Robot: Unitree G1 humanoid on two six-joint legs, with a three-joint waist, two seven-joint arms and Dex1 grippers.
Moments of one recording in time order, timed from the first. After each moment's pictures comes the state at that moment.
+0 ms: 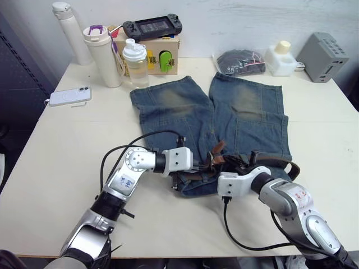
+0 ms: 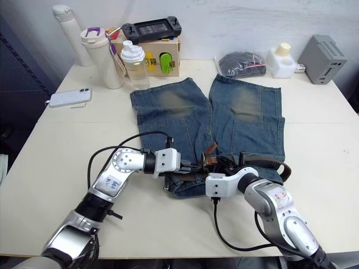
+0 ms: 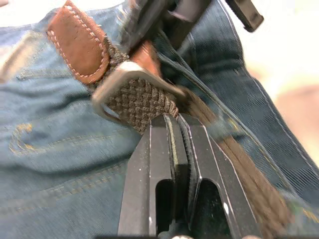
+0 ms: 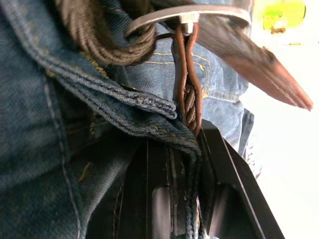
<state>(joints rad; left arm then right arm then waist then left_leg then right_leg) -0.60 0.31 -0.32 0.13 0.02 -0.02 -0.99 -0.07 -0.67 0.25 -0.53 -0.82 0.13 0.64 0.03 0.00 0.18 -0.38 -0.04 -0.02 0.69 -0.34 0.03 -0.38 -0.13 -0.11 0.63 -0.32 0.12</state>
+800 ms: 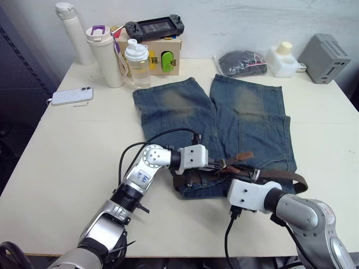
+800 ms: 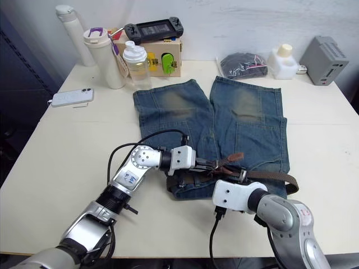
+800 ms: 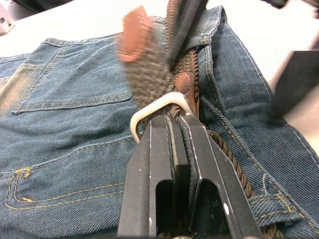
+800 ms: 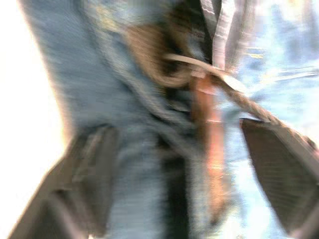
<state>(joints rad) -0.66 0.19 -0.37 0.33 0.02 -0.14 -0.97 0.12 -0.58 0.05 -0.85 -0.50 0.53 1.02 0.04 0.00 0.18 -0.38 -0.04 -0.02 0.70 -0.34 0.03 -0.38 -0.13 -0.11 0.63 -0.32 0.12</state>
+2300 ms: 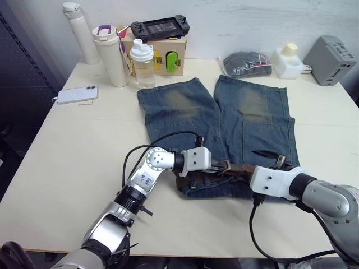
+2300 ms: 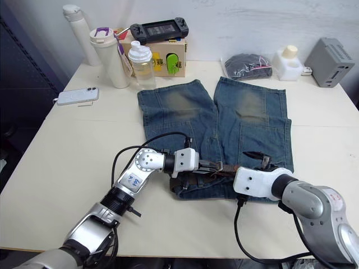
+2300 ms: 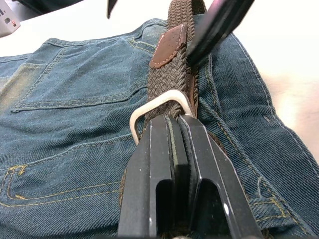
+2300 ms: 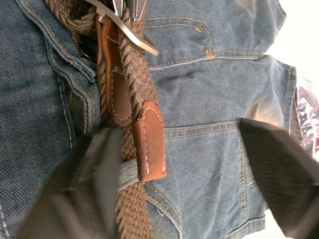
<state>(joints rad) -0.65 0.16 -0.38 0.35 0.03 -0.17 -0.95 0.08 -0.86 -0.04 -0.72 -0.37 0.37 0.81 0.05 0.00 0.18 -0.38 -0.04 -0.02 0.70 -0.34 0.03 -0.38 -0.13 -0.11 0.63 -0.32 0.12</state>
